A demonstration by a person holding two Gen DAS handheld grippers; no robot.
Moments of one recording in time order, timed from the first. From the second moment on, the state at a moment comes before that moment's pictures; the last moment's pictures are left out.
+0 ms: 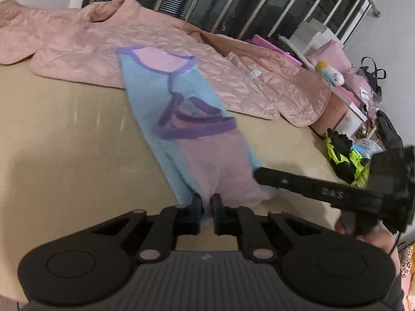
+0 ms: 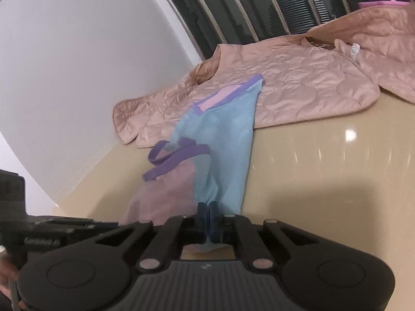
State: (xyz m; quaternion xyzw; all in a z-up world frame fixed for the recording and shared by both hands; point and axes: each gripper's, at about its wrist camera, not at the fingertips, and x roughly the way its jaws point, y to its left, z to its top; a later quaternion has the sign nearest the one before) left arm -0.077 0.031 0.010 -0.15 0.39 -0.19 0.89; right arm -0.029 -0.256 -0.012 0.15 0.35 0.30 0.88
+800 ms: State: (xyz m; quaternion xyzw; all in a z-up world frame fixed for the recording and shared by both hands) left arm -0.098 0.030 0.016 -0.13 0.34 -0.22 0.91; right arm -0.064 -0.239 0.004 0.08 0.29 0.30 0.91
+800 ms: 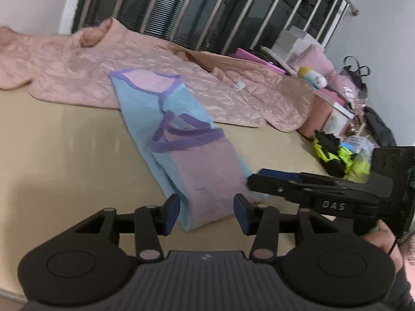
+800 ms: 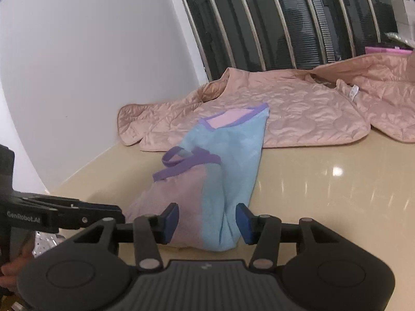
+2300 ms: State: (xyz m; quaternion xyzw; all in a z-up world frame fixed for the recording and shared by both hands) left arm -0.074 0.080 0.022 -0.16 0.33 -0.27 0.89; right arm -0.098 -0.189 0.024 0.11 0.27 0.29 0.91
